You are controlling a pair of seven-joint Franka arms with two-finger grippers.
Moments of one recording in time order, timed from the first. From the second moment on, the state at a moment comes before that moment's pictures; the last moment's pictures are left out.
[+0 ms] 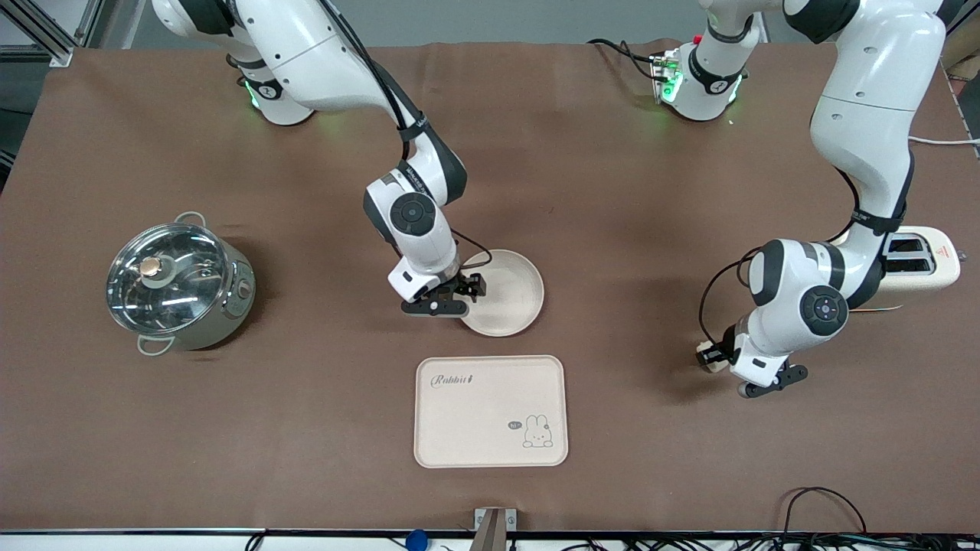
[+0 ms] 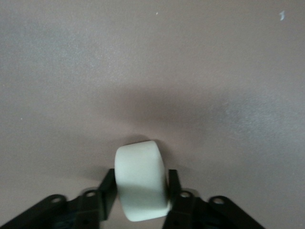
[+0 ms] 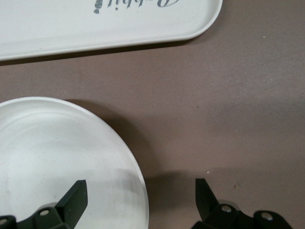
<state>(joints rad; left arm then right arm) 0.05 0.70 -0.18 -1.71 0.10 2.42 -0.49 0.73 0.69 -0.07 -1.70 0.09 2.51 0.67</state>
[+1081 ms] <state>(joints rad) -0.33 0.65 -0.31 -1.63 0.11 2.27 -1.27 0.74 0.71 -0.07 -1.70 0.08 2.50 0.67</state>
